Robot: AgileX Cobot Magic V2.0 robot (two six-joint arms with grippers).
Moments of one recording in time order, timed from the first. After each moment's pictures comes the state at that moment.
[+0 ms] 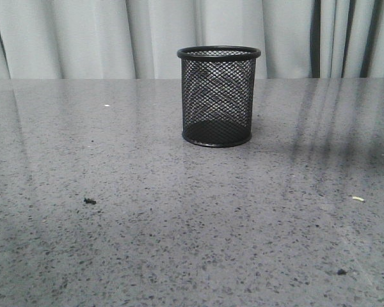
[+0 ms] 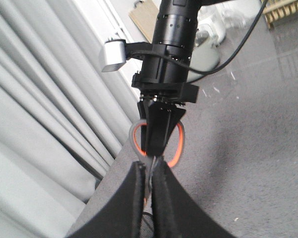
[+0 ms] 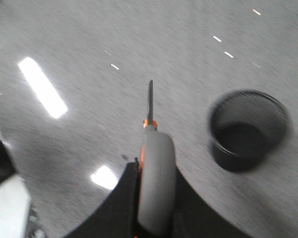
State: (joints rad) left arm -0.69 0.72 -1.19 -0.64 0.74 1.02; right arm 0.33 1.26 -1.58 0.50 1.23 -0.41
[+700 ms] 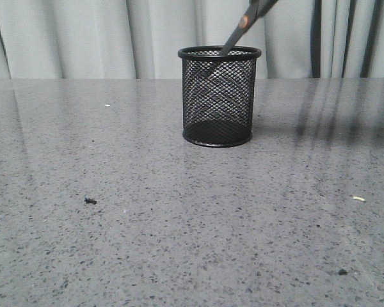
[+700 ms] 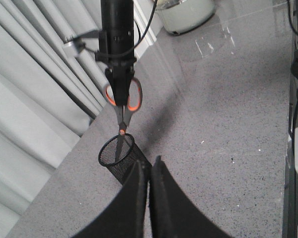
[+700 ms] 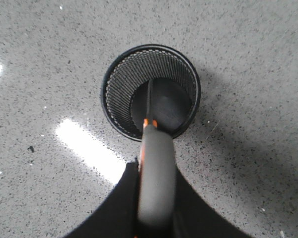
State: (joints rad) left arm -0.69 0.40 -1.12 -0.38 1.03 0.76; right arm 0.33 1.54 -1.67 0.29 1.27 -0.26
